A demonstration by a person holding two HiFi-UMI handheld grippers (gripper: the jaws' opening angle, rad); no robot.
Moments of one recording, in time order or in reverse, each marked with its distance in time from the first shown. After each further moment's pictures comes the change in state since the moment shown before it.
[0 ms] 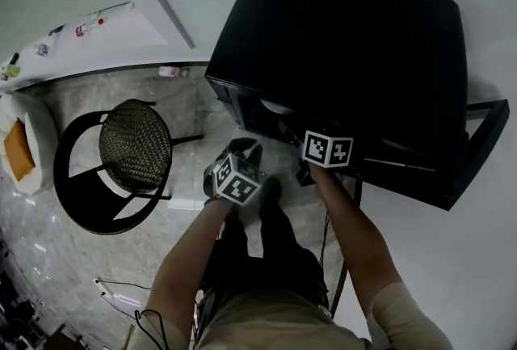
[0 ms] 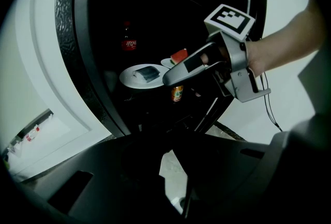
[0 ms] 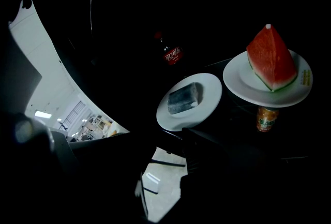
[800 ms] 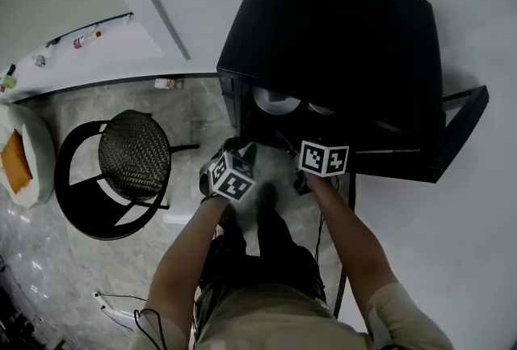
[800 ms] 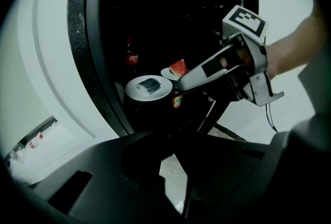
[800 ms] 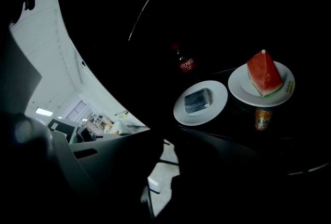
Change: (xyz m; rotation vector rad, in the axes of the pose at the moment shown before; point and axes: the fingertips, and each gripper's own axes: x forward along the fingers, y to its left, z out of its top) left arm -0.026 0.005 0.014 0.035 -0.050 0.010; right arm -0.036 0.036 -0.002 -0.026 -0.035 0.006
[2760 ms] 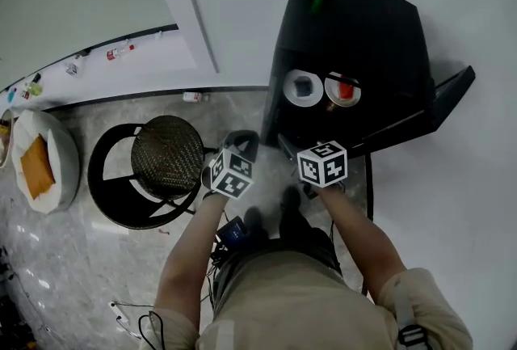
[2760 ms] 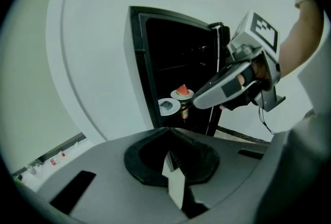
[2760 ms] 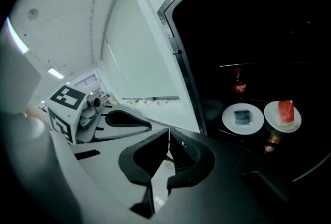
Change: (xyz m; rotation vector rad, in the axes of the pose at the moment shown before) left arm -0.146 0.036 -0.001 0.116 -0.199 0.099; right arm -0.030 0.159 -0.024 -0.324 -0.014 0.038
